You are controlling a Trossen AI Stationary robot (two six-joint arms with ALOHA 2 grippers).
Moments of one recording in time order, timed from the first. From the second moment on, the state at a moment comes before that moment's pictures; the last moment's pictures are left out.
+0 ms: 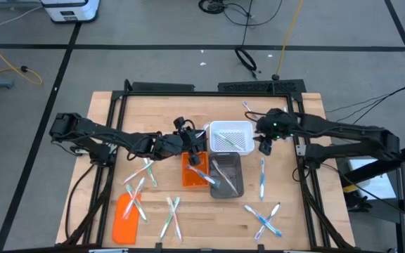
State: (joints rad) left arm -0.13 1.50 1.02 0.10 -0.60 0.11; right arm -0.31 0.94 0.70 -0.66 -0.02 0.04
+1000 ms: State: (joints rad) left arm -0.12 1.50 1.02 0.10 -0.60 0.11; right arm -0.31 1.14 0.66 -0.80 0.06 -0.13
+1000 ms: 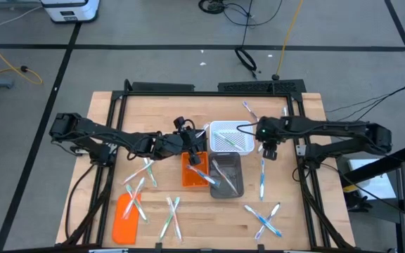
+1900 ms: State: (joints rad) left arm -0.12 1.50 1.02 0.10 -0.60 0.12; right arm -0.31 1.25 0.59 -0.70 0.11 -0.35
